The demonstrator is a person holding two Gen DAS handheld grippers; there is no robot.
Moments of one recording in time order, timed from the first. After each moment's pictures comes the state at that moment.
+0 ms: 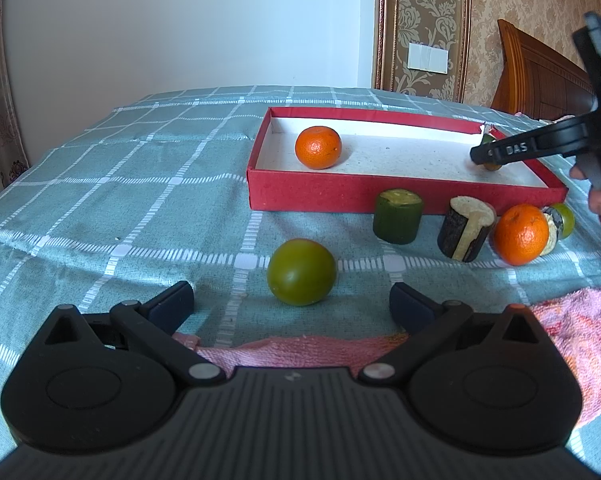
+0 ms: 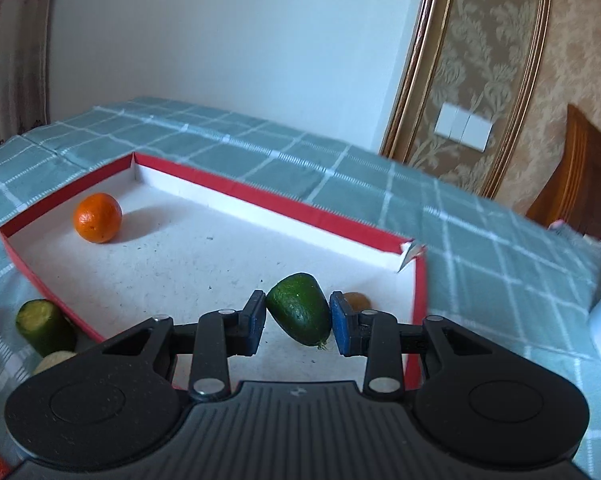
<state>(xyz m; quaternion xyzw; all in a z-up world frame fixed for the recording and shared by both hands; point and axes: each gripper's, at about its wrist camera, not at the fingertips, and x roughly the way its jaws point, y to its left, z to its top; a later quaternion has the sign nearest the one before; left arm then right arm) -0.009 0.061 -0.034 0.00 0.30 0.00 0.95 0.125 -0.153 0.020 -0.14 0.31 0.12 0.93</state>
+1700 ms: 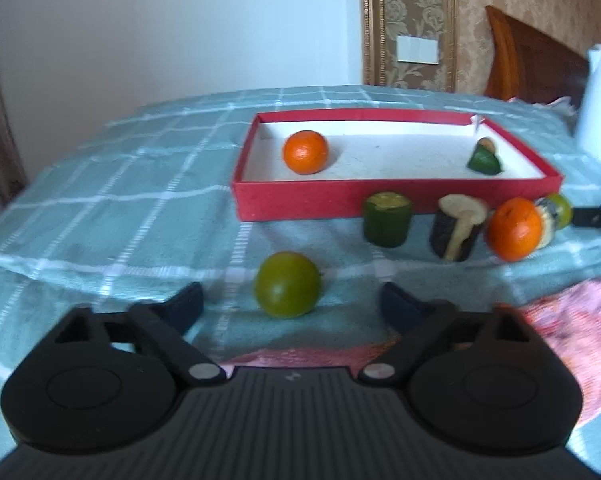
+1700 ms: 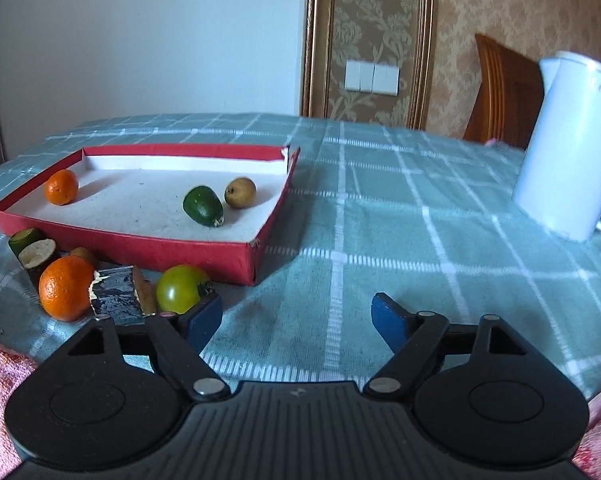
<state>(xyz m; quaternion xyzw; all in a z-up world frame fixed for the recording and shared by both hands) -0.002 0.053 -0.025 0.02 0.30 -0.02 0.95 0.031 -0.260 0.003 -0.03 0.32 0.04 0.94</state>
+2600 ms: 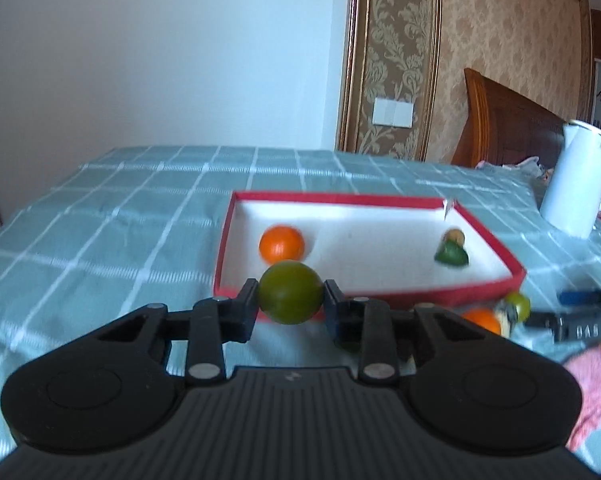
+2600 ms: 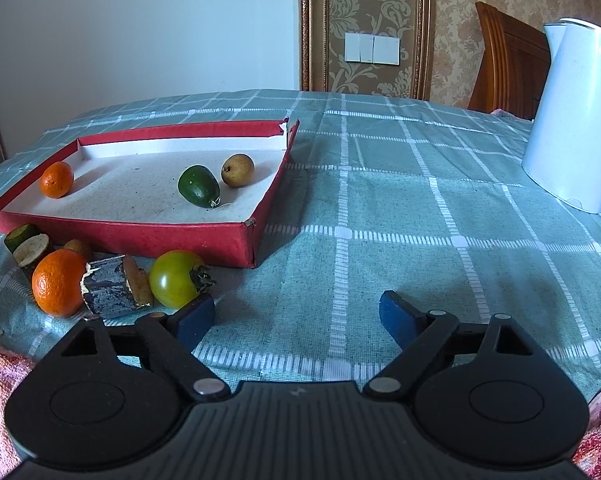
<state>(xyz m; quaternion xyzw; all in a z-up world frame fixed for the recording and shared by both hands) 0.021 0.064 0.025 -0.02 0.23 -0.06 0.97 0.037 -0.260 -0.002 -0.02 0.35 0.05 0.94</state>
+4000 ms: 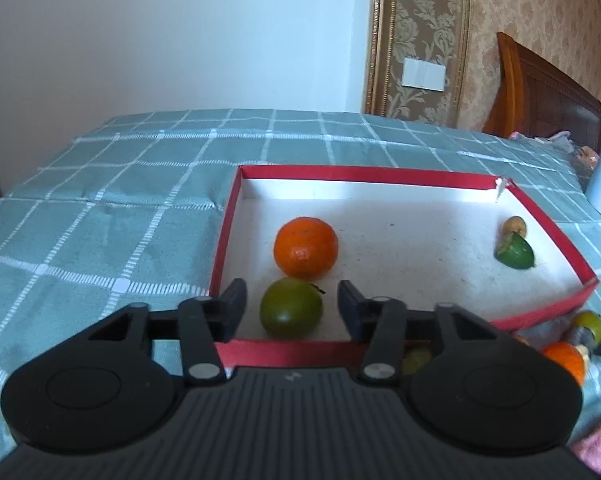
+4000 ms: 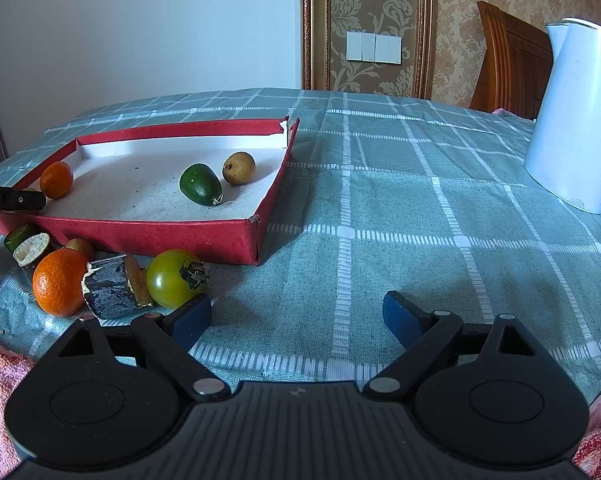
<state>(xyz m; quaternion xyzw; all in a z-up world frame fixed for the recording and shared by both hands) 0.092 0.058 -0.002 -0.01 0.29 -0.03 0.96 0.038 -0.258 -0.002 -0.02 0.35 0.05 0.94</state>
